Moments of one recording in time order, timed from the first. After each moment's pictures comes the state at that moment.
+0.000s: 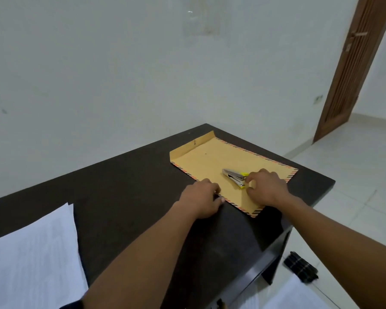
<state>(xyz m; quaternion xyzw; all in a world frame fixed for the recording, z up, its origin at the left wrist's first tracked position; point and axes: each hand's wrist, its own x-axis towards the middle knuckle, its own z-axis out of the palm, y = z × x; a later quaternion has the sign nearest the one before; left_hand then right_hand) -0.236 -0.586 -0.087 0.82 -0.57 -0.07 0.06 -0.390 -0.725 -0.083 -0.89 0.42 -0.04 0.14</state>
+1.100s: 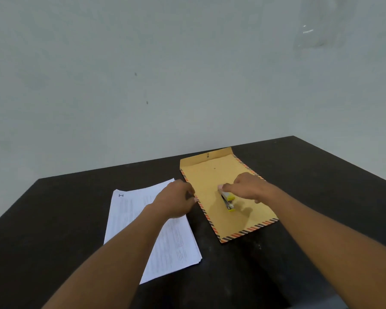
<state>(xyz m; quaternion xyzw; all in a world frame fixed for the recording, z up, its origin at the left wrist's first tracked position) -0.116 -0.314 -0.059 0.92 -0.34 -0.02 0.19 -0.213 -0.518 -0.030 -0.92 0.27 0.05 0.29</state>
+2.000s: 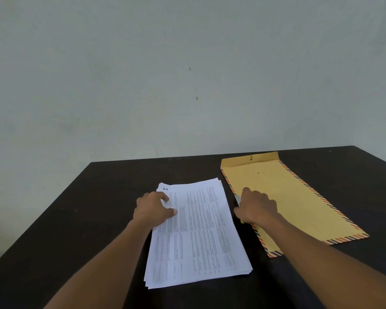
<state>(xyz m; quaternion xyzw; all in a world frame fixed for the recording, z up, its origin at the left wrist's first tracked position) -0.068 -0.162 -0.085 0.97 -0.04 -0.05 0.23 -0.150 -0.417 -0.079 -0.97 0.23 0.00 0.09</state>
